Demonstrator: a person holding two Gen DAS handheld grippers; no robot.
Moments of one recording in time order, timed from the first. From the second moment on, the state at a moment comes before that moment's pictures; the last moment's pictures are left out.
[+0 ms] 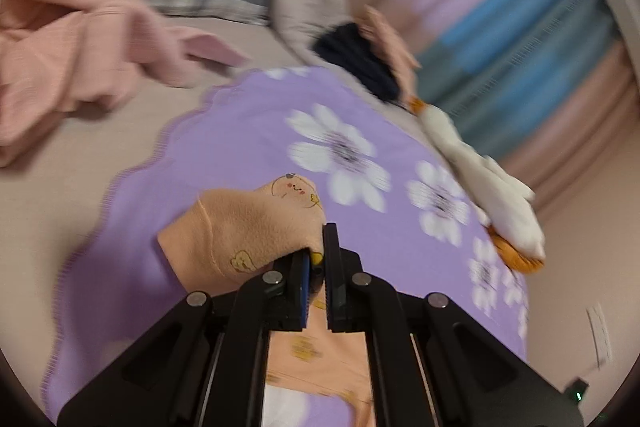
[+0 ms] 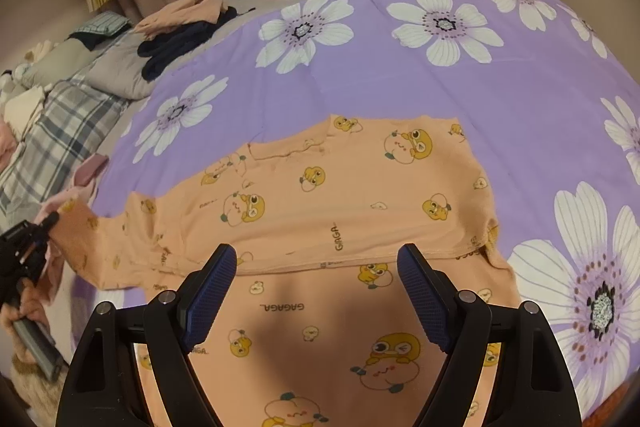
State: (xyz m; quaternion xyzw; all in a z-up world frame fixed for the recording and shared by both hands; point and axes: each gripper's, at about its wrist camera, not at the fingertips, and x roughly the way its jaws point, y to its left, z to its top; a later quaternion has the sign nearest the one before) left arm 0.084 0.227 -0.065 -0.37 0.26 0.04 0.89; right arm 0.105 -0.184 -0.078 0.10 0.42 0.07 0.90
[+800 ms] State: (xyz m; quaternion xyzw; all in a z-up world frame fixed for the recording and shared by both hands) left arm 0.137 0.068 -0.132 -0.25 0.42 -0.13 0.86; right arm 0.111 -0.204 -0.100 0.12 0.44 0.04 0.89
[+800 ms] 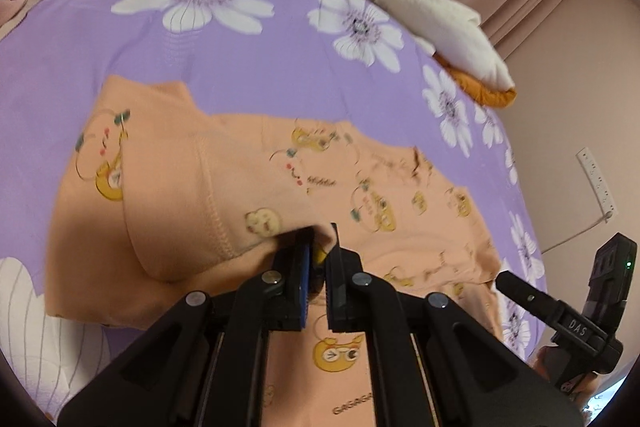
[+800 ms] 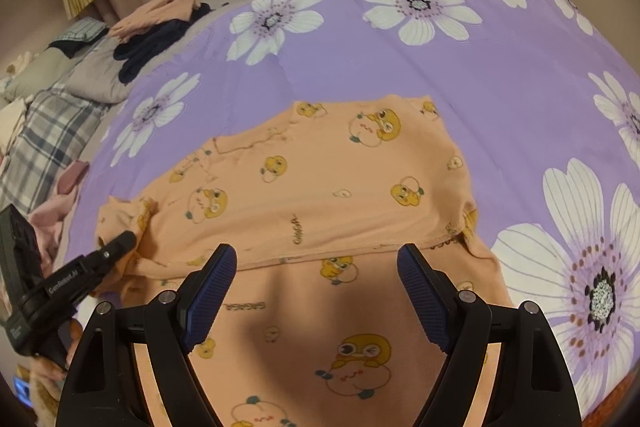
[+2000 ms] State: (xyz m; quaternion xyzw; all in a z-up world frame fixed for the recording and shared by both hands) left arm 0.128 0.055 -0.136 -0.21 0.41 -0.13 0.88; right arm 0.128 -0.187 -0.154 0.01 0.46 0.00 0.89
